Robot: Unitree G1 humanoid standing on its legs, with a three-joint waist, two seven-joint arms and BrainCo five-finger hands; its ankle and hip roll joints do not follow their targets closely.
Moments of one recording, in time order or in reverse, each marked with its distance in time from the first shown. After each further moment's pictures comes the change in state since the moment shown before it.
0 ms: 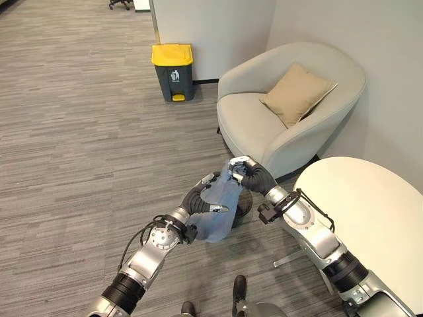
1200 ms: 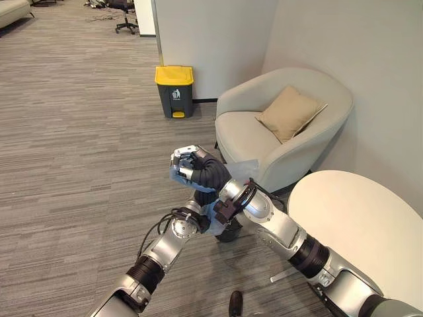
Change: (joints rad) left arm -0.134 -0.075 -0.066 0.100 0.076 0.043 0.192; right arm -0.149 0.170 0.193 -0.003 0.191 -0.019 -0.012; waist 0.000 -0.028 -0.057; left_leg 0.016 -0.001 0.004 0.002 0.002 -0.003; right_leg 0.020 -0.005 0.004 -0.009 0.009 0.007
